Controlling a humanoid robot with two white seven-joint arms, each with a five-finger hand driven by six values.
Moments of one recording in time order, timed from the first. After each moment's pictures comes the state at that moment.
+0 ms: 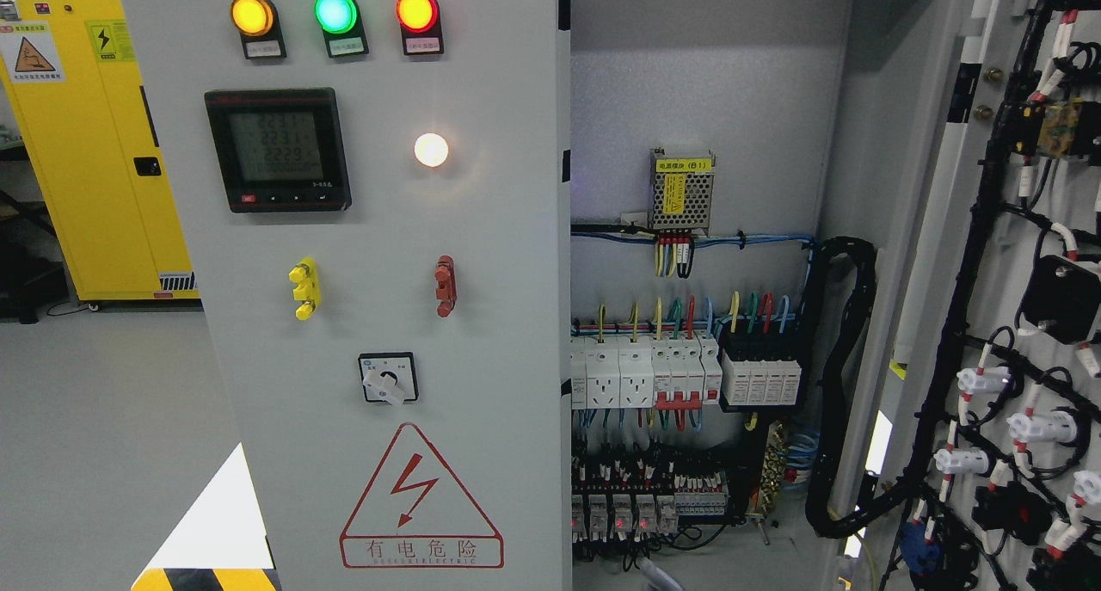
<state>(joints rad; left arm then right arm) 0.00 0.00 0.00 0.00 0.23 -0.10 -0.20 0.08 -0.06 0.34 -1.98 -0.15 -0.16 0.03</state>
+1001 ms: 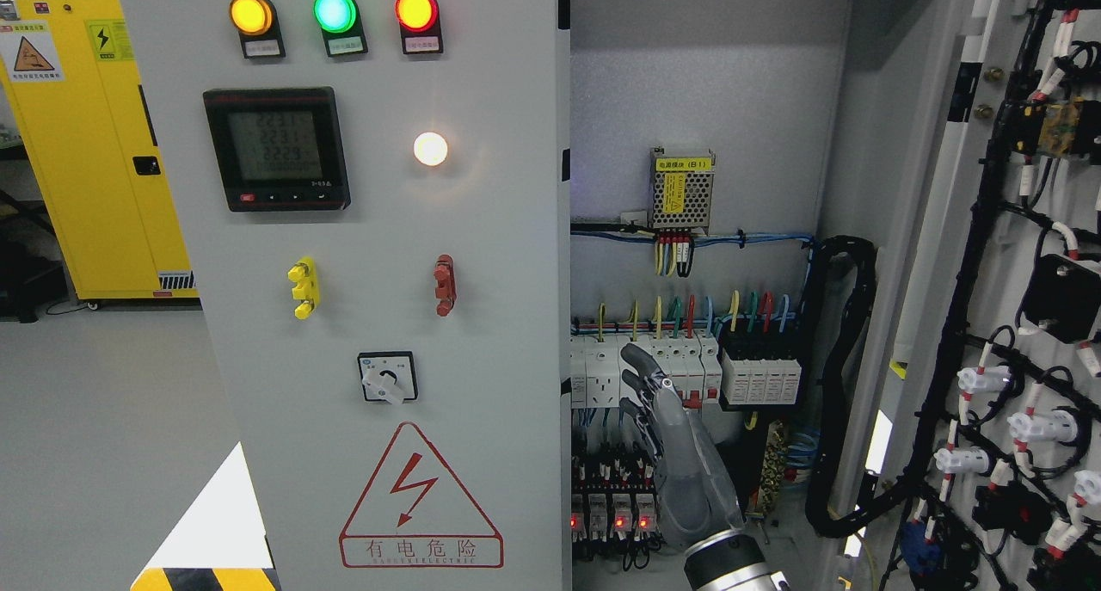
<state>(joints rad) 0.00 0.00 0.00 0.00 0.23 -0.10 -0.20 -0.44 0.08 0.23 -1.72 -0.15 0.12 0.02</state>
